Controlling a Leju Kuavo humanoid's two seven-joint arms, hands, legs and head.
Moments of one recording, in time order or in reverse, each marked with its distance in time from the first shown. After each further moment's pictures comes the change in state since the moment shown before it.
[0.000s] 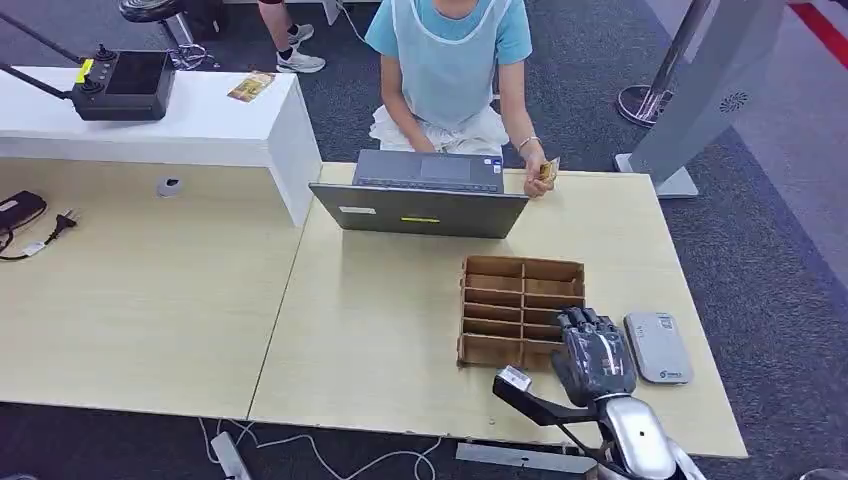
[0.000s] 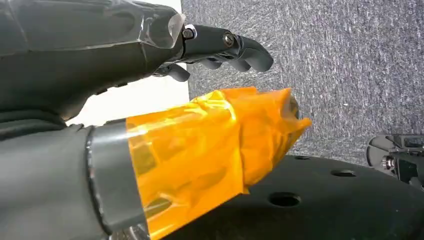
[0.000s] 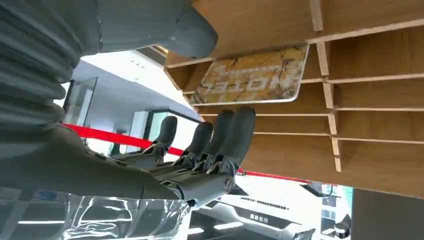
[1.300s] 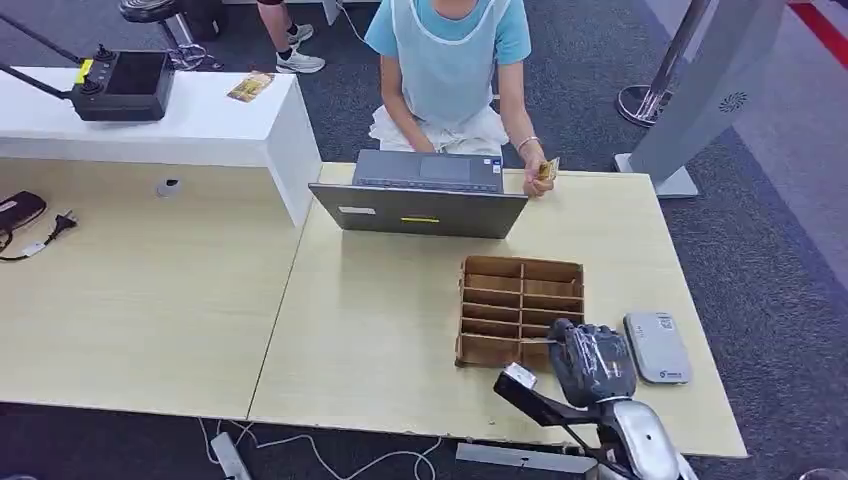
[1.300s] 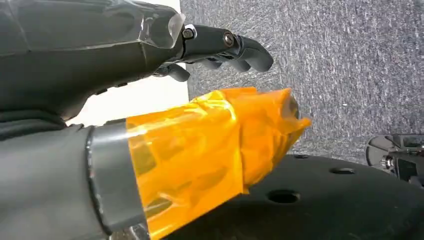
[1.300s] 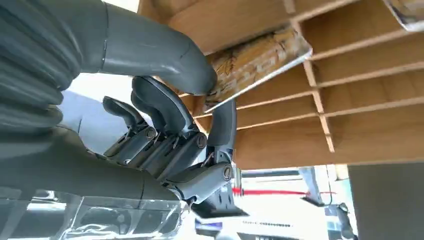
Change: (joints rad) left arm 0.000 0.000 0.000 0.000 -0.007 -0.001 -0.007; right arm 0.034 0.041 -0.053 -0.018 -0.166 -0.054 -0.093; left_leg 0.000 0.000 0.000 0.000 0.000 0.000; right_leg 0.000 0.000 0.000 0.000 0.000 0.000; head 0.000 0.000
